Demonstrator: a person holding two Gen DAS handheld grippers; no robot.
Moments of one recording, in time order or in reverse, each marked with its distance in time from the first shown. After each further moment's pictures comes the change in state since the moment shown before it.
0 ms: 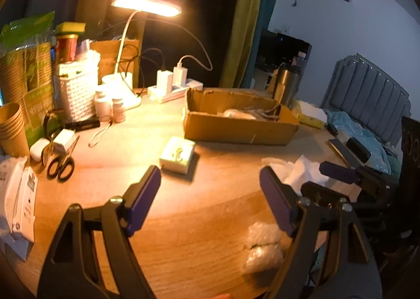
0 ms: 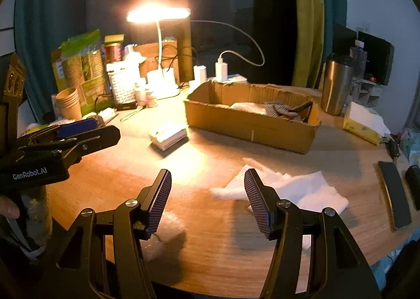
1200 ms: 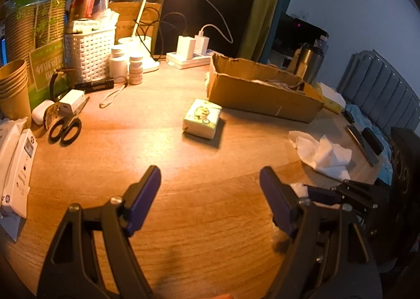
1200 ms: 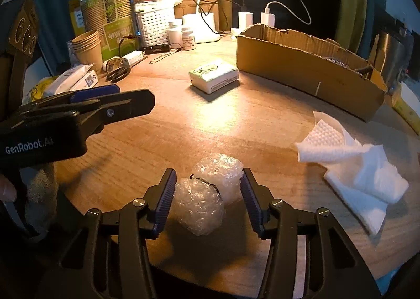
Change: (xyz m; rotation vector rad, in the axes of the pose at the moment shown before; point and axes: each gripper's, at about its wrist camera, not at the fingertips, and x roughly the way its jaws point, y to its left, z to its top) left arm 0.024 0.033 -0.030 -0.070 0.122 0.047; right arm 0.062 0.048 -0.030 -0.086 0.226 0.128
